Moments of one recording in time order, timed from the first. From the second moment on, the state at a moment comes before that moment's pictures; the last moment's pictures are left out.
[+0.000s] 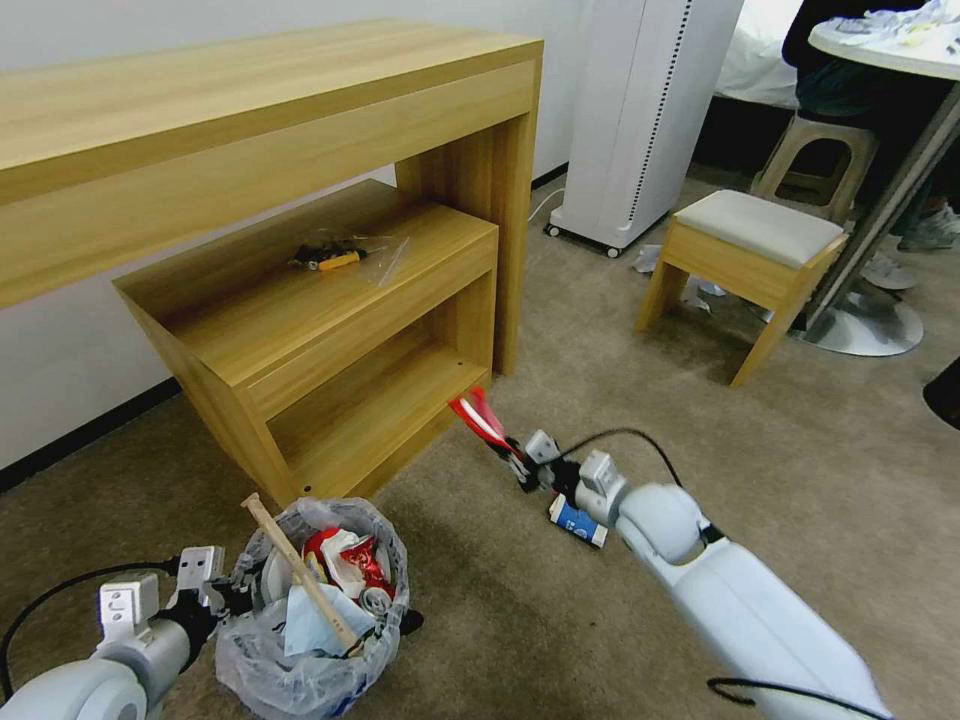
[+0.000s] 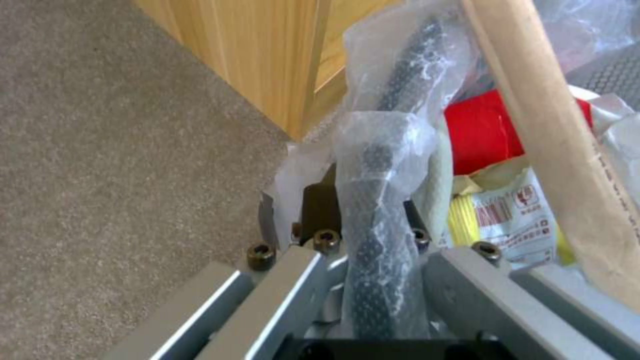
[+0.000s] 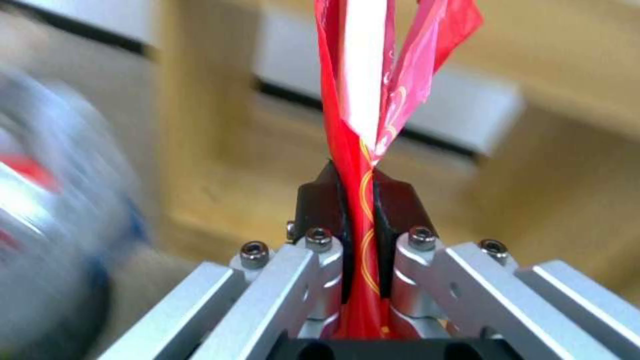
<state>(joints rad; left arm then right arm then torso) 1.70 -1.18 -0.87 -2.16 -0.59 0.74 0.06 -0.78 1.02 -0.10 1.77 0.25 -0.16 -0.39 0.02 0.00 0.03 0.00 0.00</state>
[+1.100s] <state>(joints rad) 1.69 -1.18 -0.87 -2.17 -0.61 0.74 0.03 -0.73 1.24 -0.55 1.80 0.60 -0.31 -0.19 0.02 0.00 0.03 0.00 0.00</state>
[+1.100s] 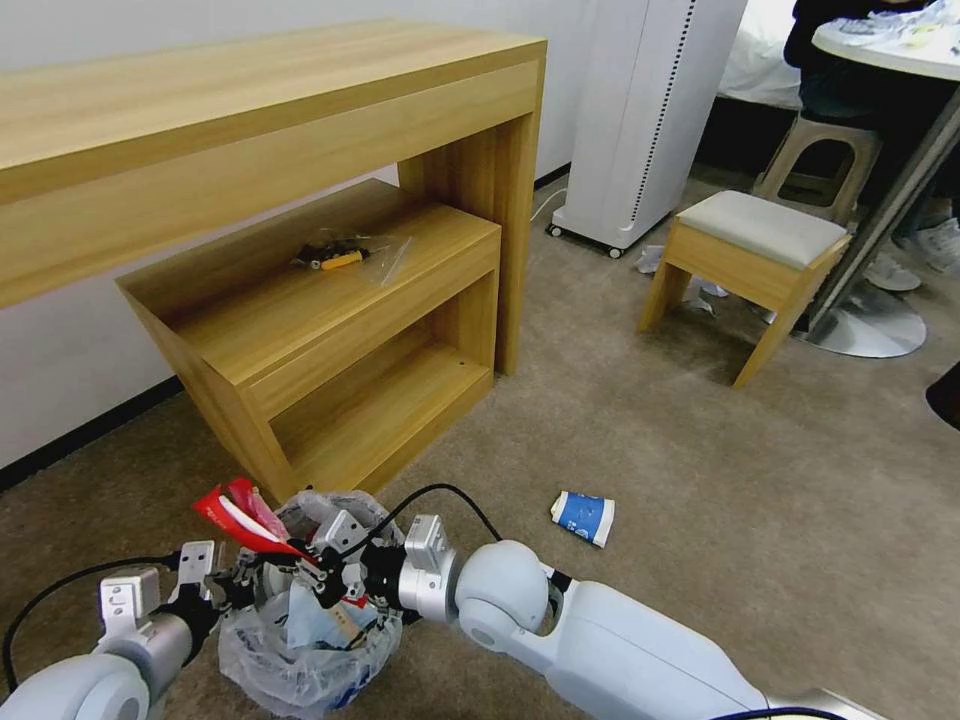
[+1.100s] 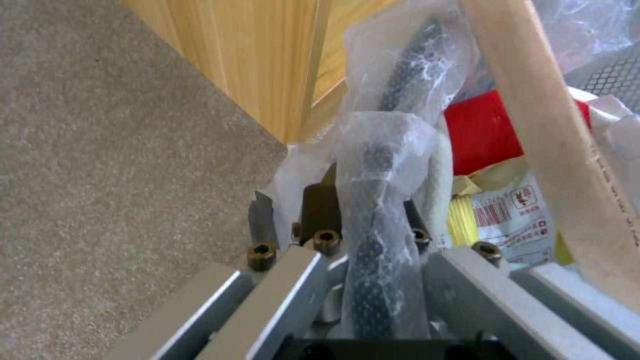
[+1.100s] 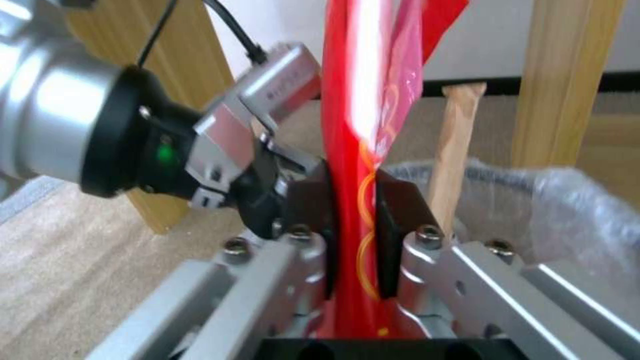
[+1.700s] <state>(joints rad) 1.70 -1.18 -0.87 -2.19 -0.61 0.74 0.04 -0.75 1.20 -0.51 1.87 0.61 -0.31 -0.13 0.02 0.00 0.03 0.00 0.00</state>
